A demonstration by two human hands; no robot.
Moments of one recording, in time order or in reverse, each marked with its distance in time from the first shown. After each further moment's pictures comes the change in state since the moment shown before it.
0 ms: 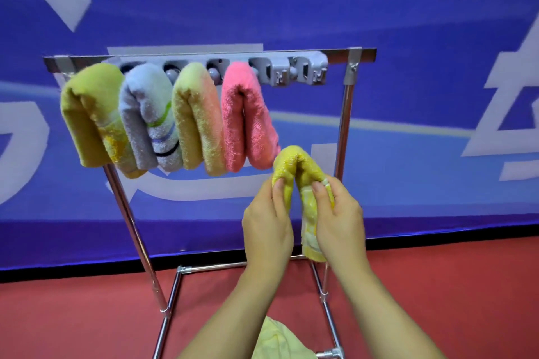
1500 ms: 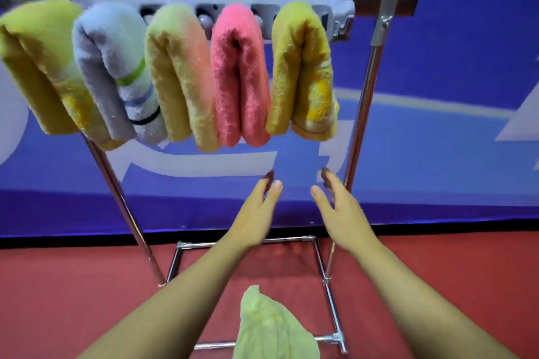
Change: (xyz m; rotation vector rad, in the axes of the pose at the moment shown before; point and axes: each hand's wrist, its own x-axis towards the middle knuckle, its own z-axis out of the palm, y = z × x) left_hand 0.047 -0.119 0.032 -0.135 -0.537 -0.254; right_hand 0.044 0.121 0.014 -0.241 -0.413 0.093
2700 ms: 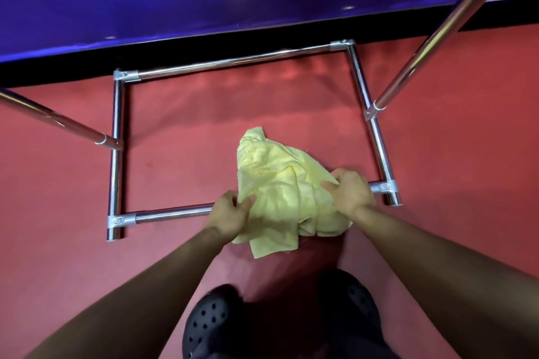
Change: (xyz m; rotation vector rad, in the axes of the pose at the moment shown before) left_hand -0.069 -0.499 0.068 0.285 -0.168 -0.917; right_hand -0.111 0.408 0.278 -0.392 -0.439 0.796
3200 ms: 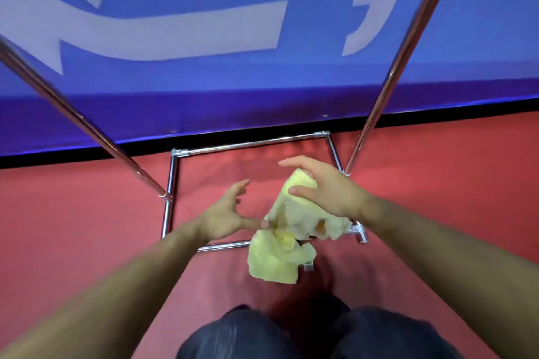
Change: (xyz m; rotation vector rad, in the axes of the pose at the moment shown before) left_hand -0.171 0.119 -0.139 -0.014 -0.259 0.338; right_hand -0.187 -0.147 -0.189 0.161 -0.134 -0.777
